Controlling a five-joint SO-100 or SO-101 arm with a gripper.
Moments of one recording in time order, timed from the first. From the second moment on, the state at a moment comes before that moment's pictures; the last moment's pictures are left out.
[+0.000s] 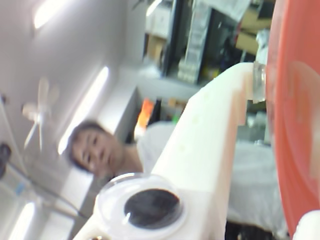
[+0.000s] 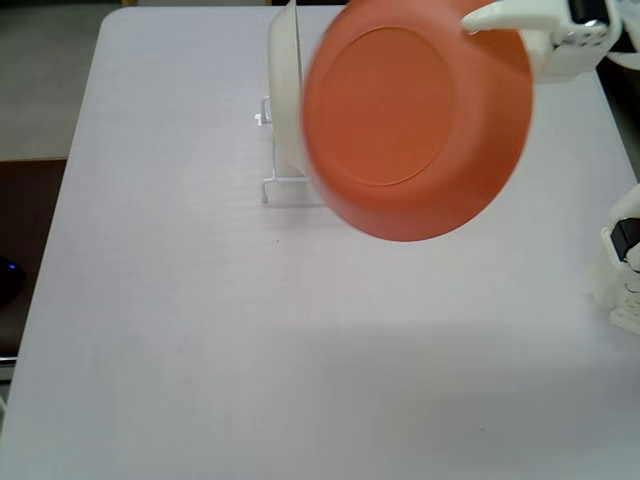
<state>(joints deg) -11.3 118.3 53.3 43.0 -22.9</state>
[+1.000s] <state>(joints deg) -11.8 115.4 63.9 21.5 -25.2</state>
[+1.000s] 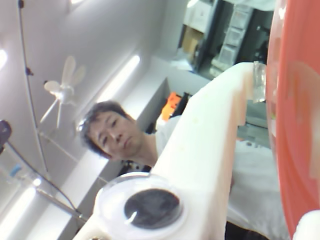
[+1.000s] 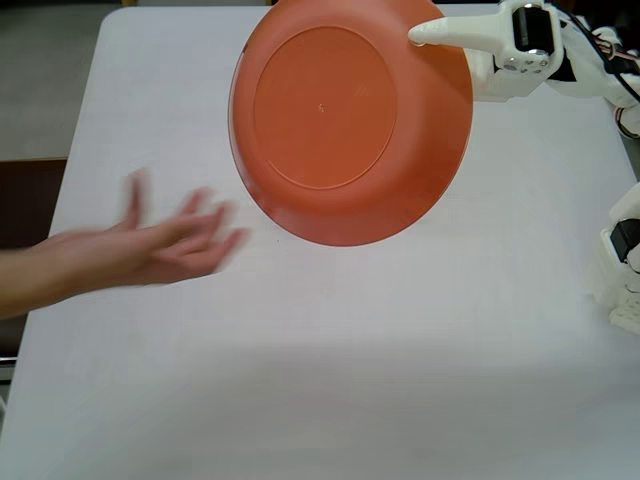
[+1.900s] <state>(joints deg) -10.5 115.4 67.9 20.5 -30.8</state>
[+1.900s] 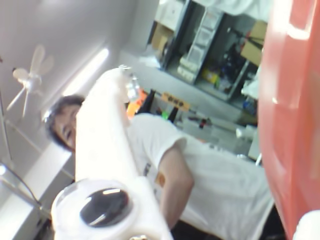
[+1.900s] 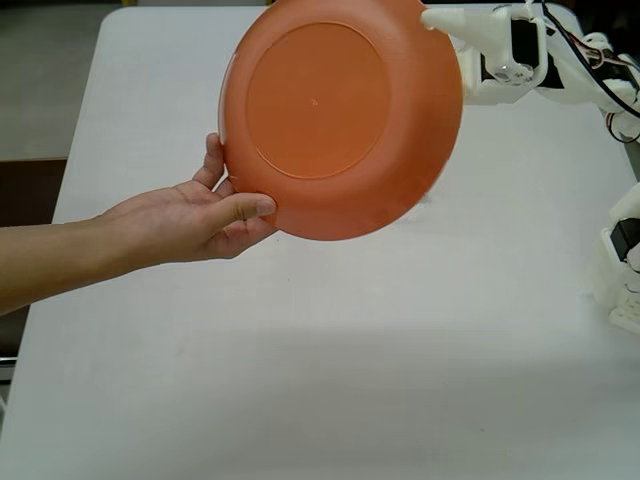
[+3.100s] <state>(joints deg) -0.9 170.0 137.2 36.7 9.4</state>
